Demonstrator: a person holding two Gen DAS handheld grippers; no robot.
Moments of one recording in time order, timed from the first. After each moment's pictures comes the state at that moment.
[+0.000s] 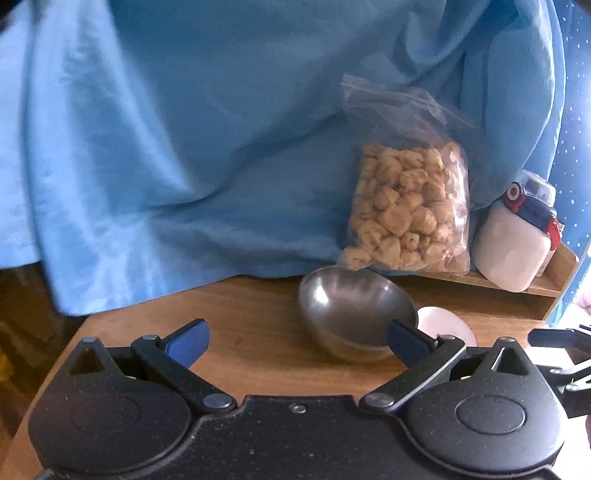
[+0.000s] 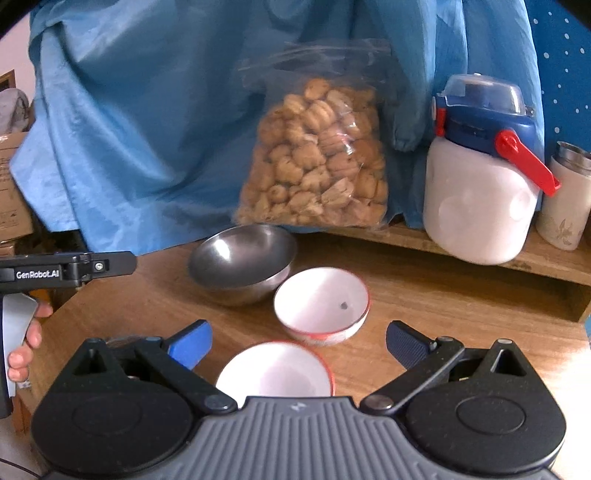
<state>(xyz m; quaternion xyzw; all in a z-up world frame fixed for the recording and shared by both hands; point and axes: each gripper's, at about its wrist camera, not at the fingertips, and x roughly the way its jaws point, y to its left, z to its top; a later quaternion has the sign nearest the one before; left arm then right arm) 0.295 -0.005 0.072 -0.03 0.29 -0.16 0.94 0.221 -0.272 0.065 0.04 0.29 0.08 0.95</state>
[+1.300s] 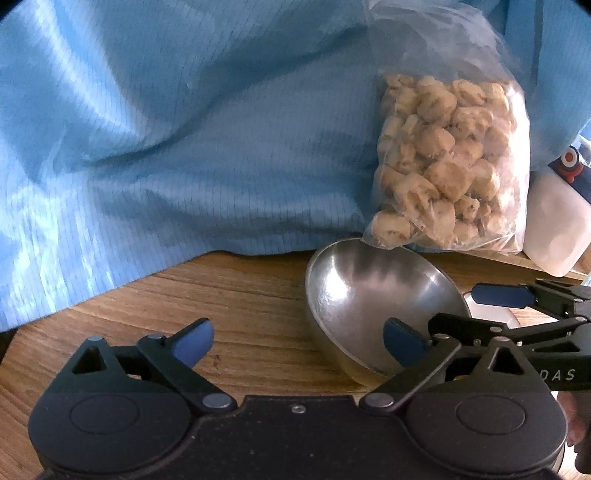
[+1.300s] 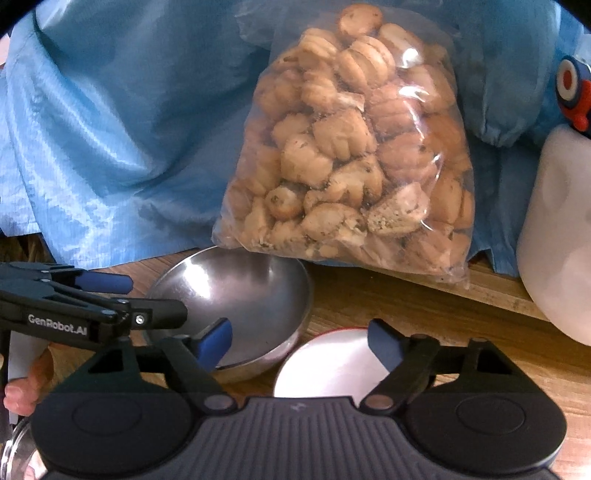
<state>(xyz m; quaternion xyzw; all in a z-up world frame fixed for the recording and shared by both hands) 0.375 -0.018 0.018 -0.03 0.37 -0.18 0.91 0.338 -0.253 0.031 0.02 0.32 0.12 0.94</state>
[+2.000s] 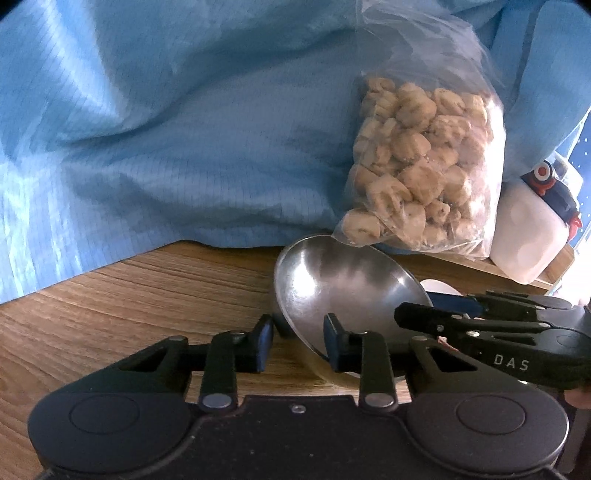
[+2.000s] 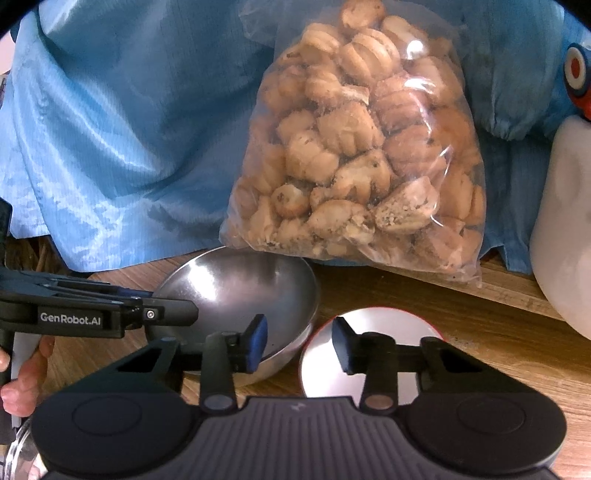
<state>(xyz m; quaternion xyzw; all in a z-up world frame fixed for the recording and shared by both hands) 0.371 -0.010 0.017 -0.07 0.37 -0.23 0.90 0.338 -0.255 0.027 0.03 0.31 0.14 0.94</state>
